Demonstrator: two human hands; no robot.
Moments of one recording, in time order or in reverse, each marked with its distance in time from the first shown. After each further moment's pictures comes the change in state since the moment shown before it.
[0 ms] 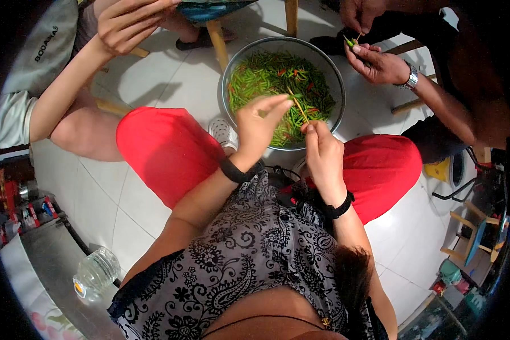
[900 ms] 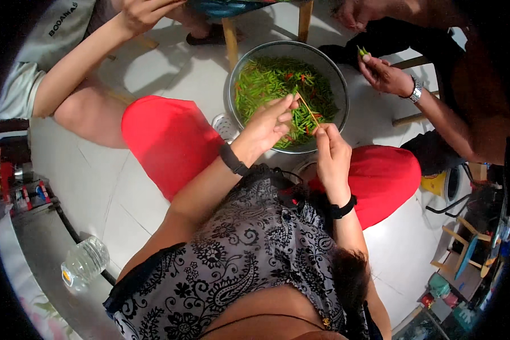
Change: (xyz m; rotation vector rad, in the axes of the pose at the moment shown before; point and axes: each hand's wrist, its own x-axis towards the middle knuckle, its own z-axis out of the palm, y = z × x) left_hand 0.013 -0.009 -0.004 -0.999 -0.289 -0.781; right_hand 0.004 0.009 -0.012 0.020 -0.004 -0.004
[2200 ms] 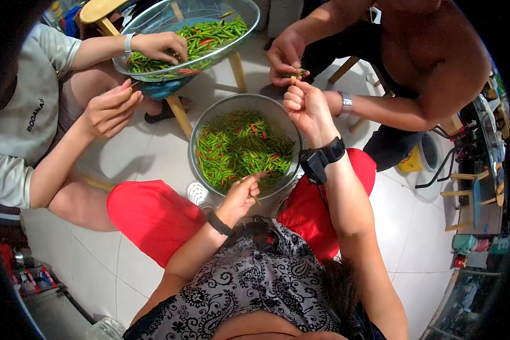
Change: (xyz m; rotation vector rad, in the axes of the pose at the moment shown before) left_hand 0.010 -0.041 -0.026 0.282 0.144 -0.286; right_hand 0.192 0.020 -0.060 1.735 -0.192 0.437
